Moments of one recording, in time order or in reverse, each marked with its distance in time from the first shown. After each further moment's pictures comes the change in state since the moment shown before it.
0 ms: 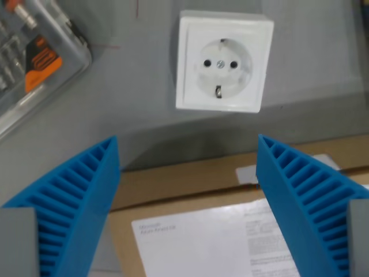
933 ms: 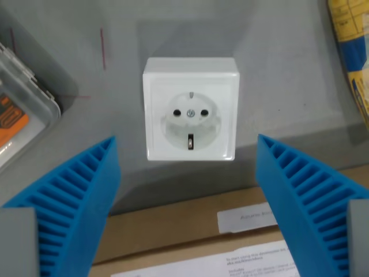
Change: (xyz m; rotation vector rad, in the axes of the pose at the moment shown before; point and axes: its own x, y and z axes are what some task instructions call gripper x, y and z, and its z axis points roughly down) arm 0.027 0.020 0.021 -0.003 0.004 0.053
